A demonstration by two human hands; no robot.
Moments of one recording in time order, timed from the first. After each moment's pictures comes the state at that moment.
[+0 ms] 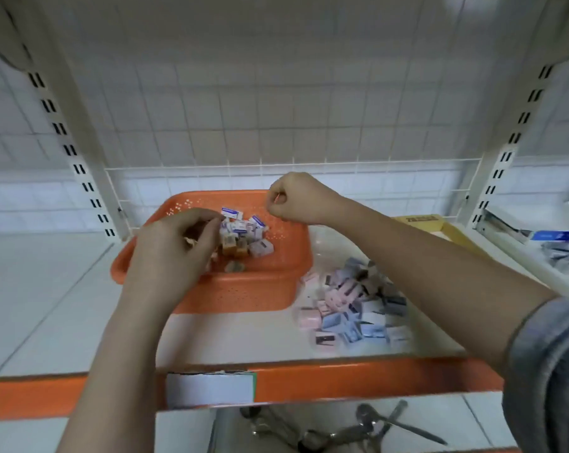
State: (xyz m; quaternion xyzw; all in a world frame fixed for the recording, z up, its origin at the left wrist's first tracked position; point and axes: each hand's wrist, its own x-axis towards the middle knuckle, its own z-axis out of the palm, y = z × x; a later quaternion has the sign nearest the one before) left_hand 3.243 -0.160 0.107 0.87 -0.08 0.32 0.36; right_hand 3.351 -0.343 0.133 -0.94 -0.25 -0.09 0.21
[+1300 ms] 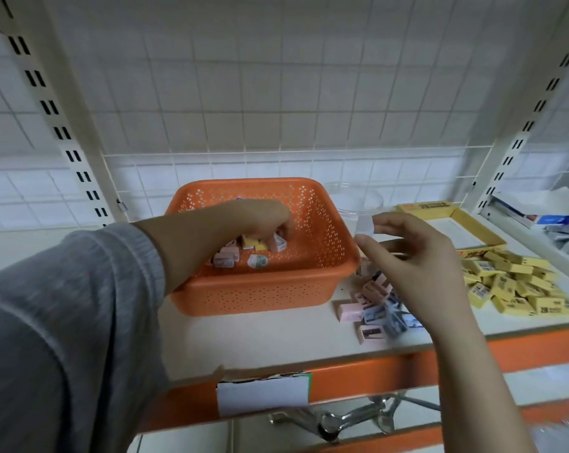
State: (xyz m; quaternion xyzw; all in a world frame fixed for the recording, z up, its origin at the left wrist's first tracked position) left_hand 3.417 -0.178 0.084 0.91 -0.39 -0.13 -0.05; right_hand 3.222 -0.352 0.087 -0.81 0.03 -0.28 0.52
